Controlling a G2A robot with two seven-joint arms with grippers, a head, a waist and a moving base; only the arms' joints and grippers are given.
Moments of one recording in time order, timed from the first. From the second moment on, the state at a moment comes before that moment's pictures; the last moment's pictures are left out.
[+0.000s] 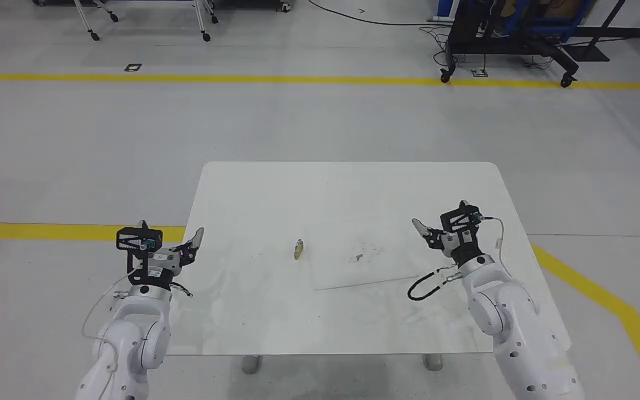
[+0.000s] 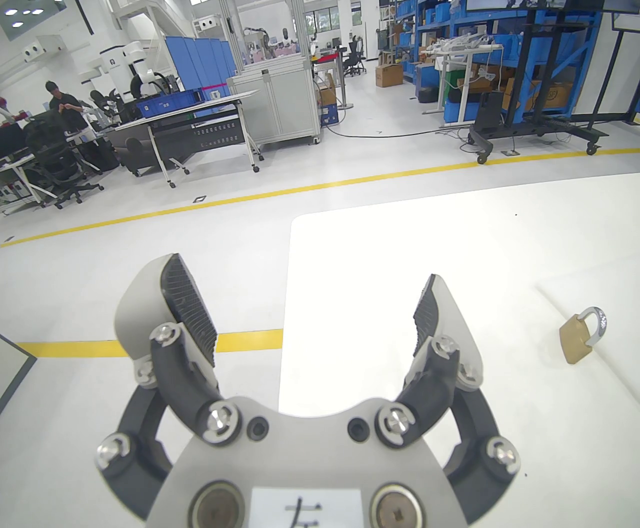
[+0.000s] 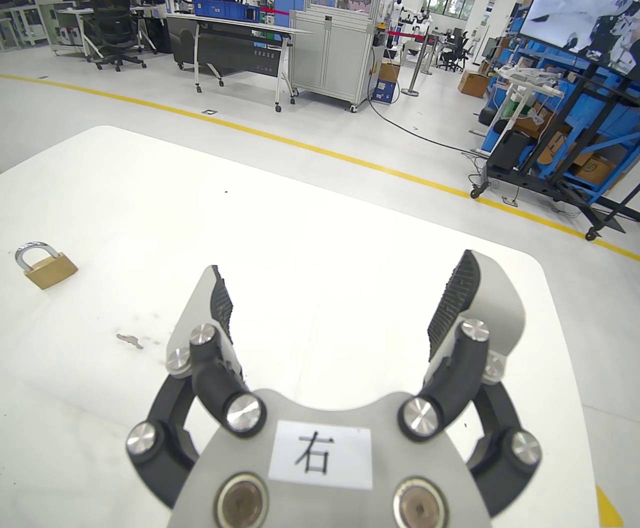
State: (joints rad) left arm 1.73 -1.15 -1.60 -1.80 1.33 0.00 0.00; right arm -1.61 -1.16 1.49 -1.70 -1.31 -0.14 0.06
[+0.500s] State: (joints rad) left arm 1.73 -1.15 -1.60 -1.80 1.33 0.00 0.00; right arm -1.46 -1.16 1.41 -1.50 -1.15 -0.57 0.05
